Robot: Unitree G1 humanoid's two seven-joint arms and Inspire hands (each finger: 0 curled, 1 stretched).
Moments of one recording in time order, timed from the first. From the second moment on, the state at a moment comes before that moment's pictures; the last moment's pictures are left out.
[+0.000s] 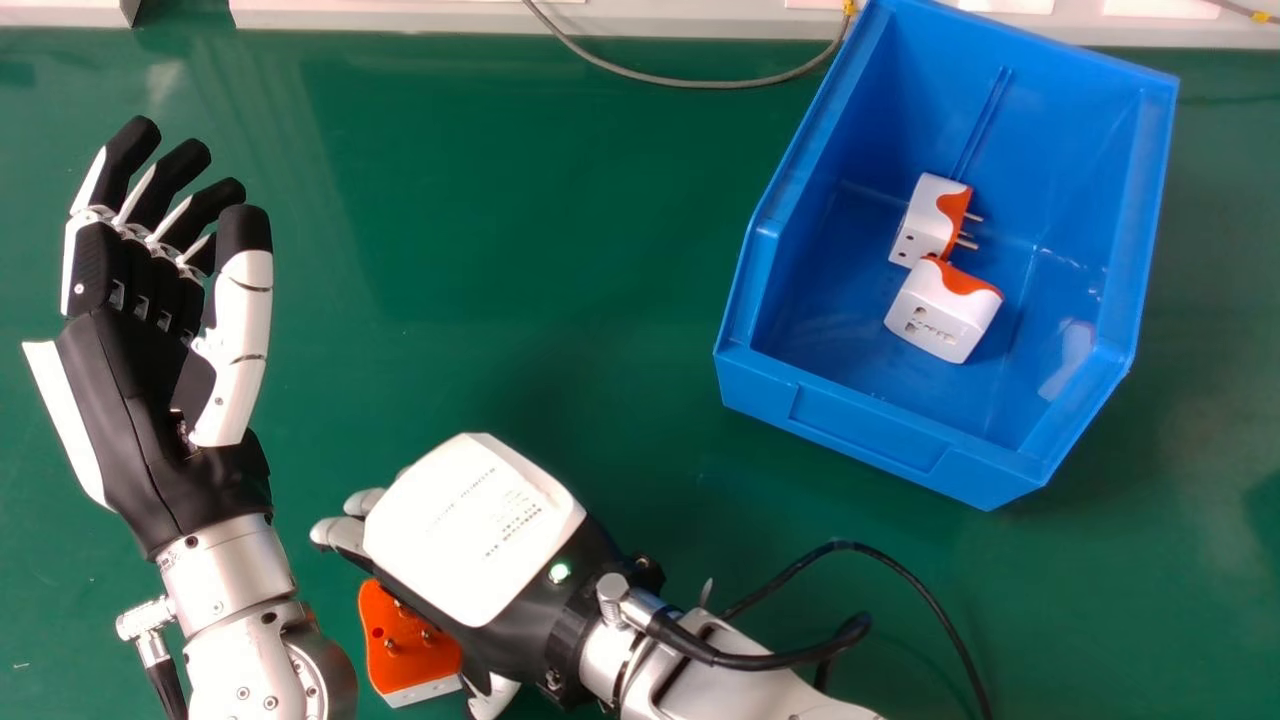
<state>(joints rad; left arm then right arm) -0.08 -0.02 0.28 0.36 -0.08 -0.80 0.15 -0.31 -0.08 0.94 0.20 -1.24 0.03 0.02</state>
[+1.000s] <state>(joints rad) -0.07 -0.02 0.28 0.36 -0.09 -0.80 0.15 -0.31 -0.03 0.93 0.25 -1.19 0.08 0.01</state>
